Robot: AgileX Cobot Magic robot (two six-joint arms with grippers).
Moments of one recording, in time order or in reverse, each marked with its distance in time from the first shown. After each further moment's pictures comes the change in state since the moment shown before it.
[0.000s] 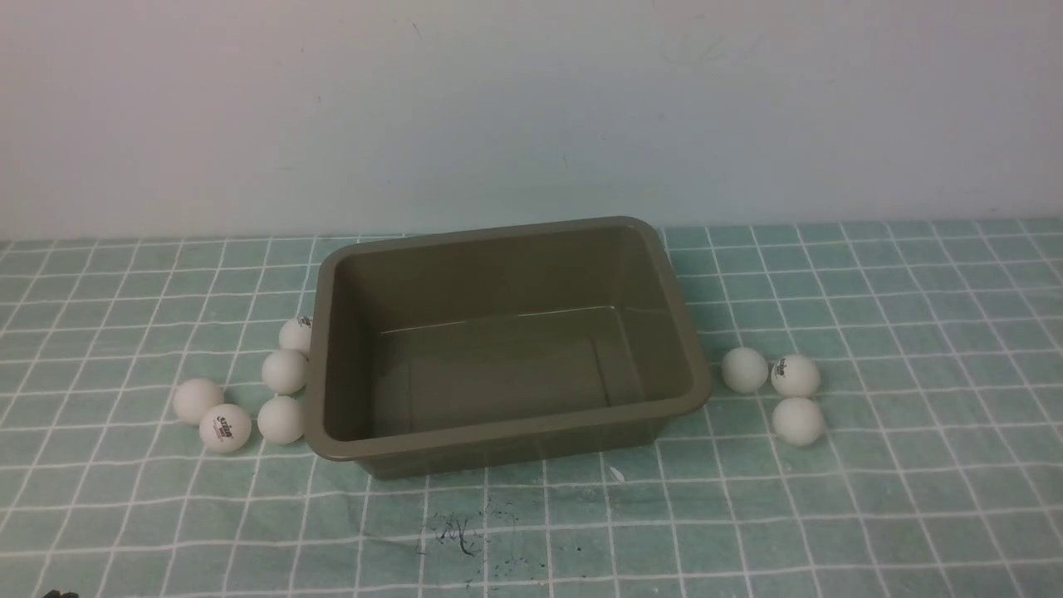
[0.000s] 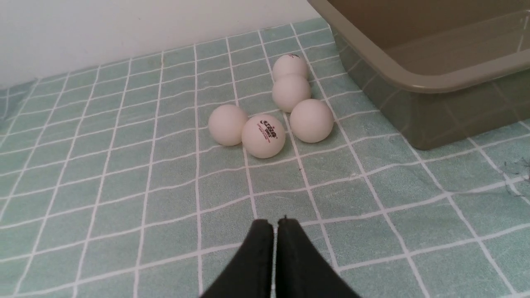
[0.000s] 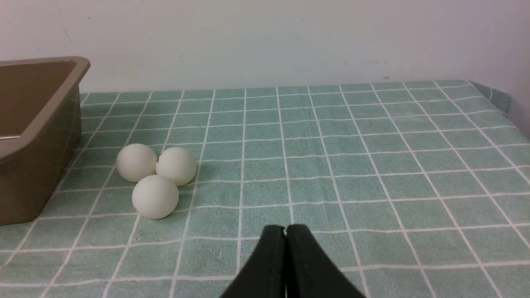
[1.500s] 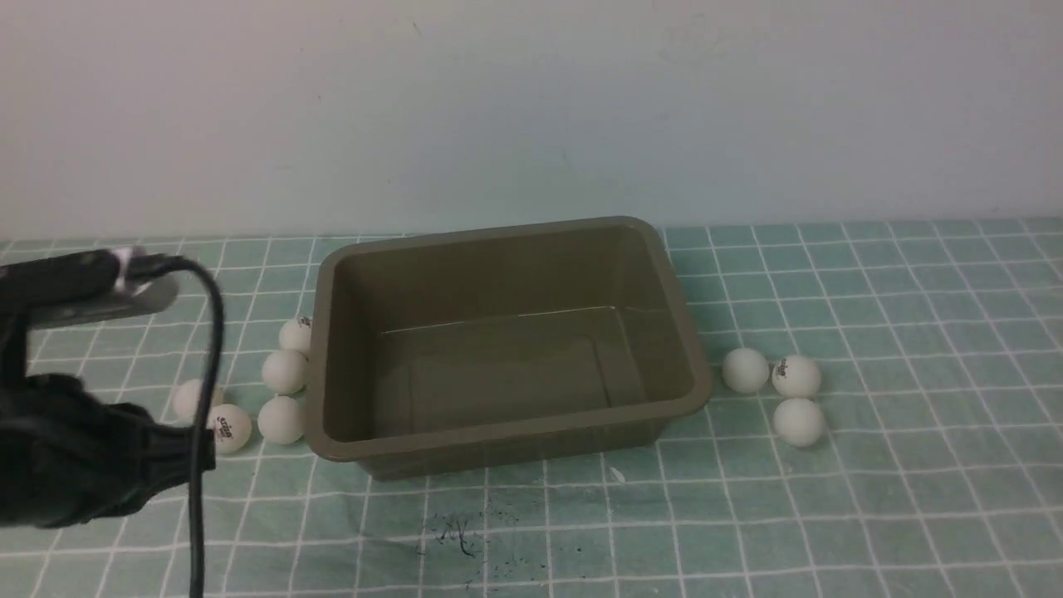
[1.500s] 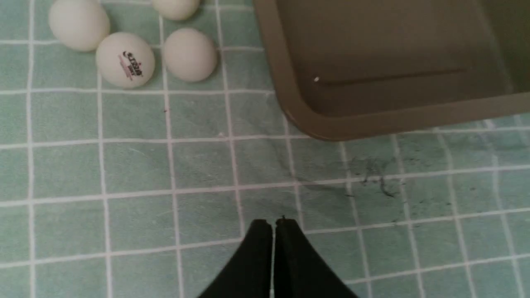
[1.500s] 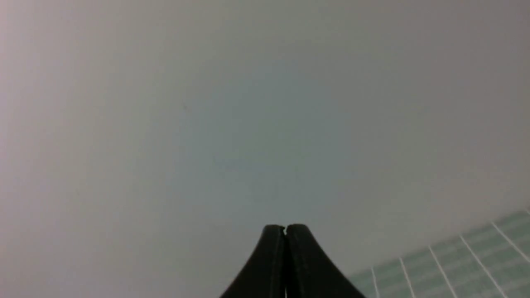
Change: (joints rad) right arm 0.048 0.126 -0.268 0.251 -0.134 0.206; left arm 0.000 1.108 -0.761 -0.284 0.358 -0.079
